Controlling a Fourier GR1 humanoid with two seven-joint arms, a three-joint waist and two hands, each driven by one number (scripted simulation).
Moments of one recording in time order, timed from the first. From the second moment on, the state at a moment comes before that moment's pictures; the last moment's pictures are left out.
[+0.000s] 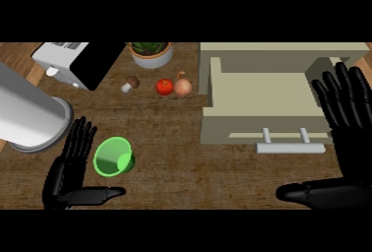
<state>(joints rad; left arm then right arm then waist) 0.11 0.06 0.06 -1.53 0.12 -0.12 -0.31 -0.11 -0.09 -0.04 -2.07 -0.14 0.09 0.17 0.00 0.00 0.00</state>
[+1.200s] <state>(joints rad) -0.08 0.09 0.16 -0.91 0.08 -0.15 -0.70 -0.09 -0.08 -0.02 -2.10 -0.13 0.11 0.18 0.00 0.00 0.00</state>
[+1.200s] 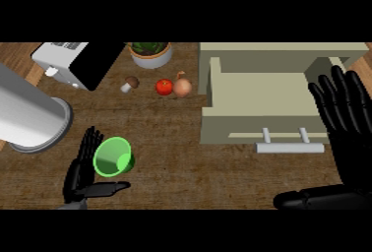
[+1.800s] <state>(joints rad) -0.18 0.12 0.17 -0.72 0.09 -0.20 -0.81 -0.10 -0.07 -0.03 -2.11 -0.14 0.11 0.19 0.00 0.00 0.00</state>
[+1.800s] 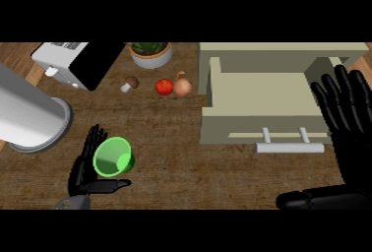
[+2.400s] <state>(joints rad) -0.29 0.11 0.19 -0.52 0.12 -0.28 -0.87 -0.09 -0.08 -0.05 -2.09 -0.16 0.13 0.17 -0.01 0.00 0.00</state>
